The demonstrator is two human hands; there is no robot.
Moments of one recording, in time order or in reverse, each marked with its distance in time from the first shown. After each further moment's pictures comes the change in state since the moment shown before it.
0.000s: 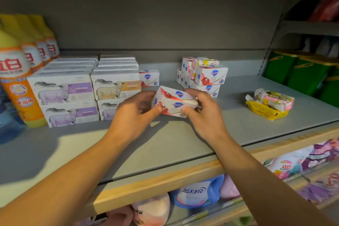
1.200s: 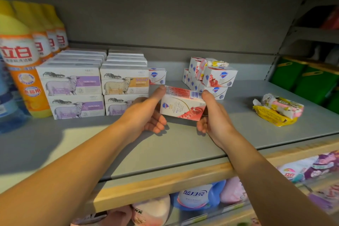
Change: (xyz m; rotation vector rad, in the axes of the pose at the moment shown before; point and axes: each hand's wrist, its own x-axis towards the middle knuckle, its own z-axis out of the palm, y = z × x) left_hand 0.012 -0.002 0.004 -0.525 -0.169 -0.571; right_hand 0.003 -0.014 -0.001 0.330 -0.125 0.469
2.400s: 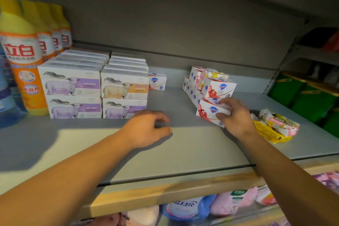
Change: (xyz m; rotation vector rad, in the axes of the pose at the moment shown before) left_hand 0.006 -0.015 0.001 0.955 0.006 0.378; right_hand 0.063 0.003 -0.093 -0.791 0.268 -0.241
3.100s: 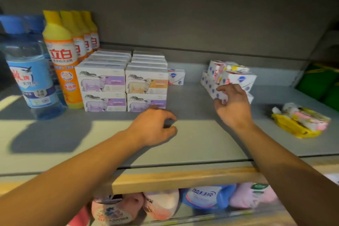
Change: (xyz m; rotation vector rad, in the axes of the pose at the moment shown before) left_hand -0.028 -0.010 -0.017 0.238 -0.034 -0.013; right_hand -0.015 -0.056 0.038 -0.093 0.143 -0.272
